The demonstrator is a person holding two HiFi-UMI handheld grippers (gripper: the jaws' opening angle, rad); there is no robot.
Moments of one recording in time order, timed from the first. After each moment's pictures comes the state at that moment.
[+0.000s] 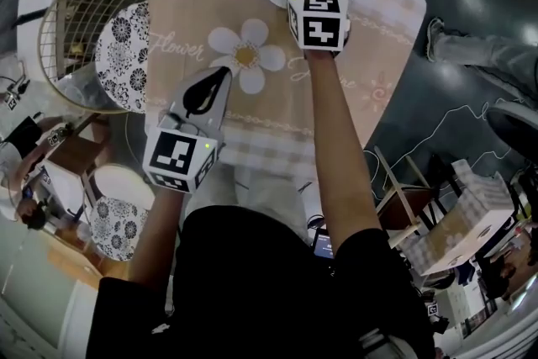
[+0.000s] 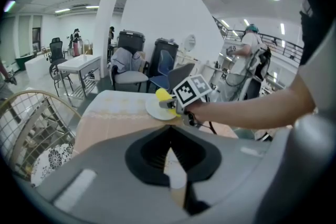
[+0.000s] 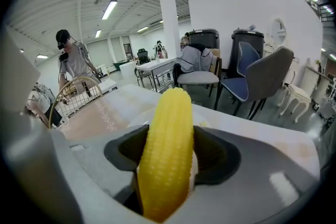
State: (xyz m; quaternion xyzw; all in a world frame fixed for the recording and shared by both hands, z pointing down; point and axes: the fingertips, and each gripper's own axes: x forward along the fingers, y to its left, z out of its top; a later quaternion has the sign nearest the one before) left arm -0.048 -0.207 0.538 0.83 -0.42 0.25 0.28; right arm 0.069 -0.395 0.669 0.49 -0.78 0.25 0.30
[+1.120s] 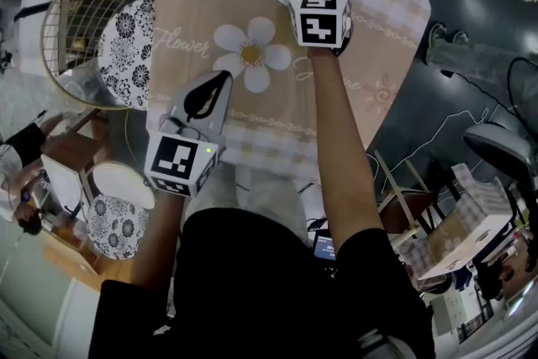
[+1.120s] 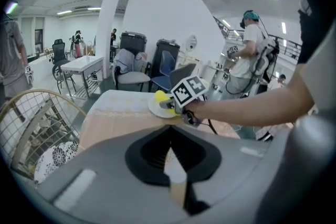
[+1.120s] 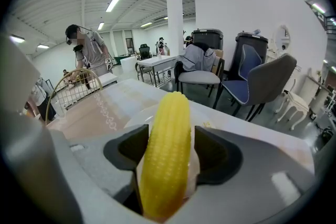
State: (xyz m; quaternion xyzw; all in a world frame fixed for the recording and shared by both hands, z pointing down) left arm -0.060 -0.193 0.534 0.82 -0.43 0.25 0.28; right arm 0.056 -0.392 0.671 0.49 -0.78 0.23 0.32
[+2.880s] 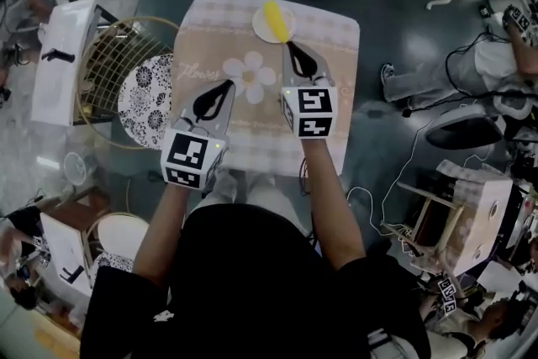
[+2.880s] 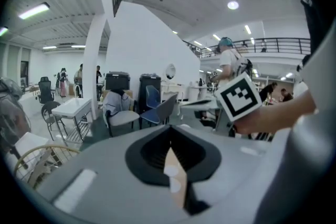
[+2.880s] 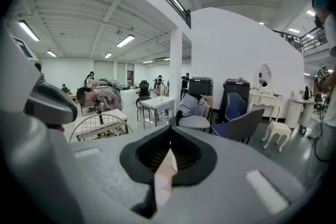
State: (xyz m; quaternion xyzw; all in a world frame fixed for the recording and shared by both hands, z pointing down) left arm -0.074 -0.113 0.358 0.90 -0.40 0.16 0.09; right arm 0.039 -0.196 0.376 0.56 -0.81 0.07 0.16
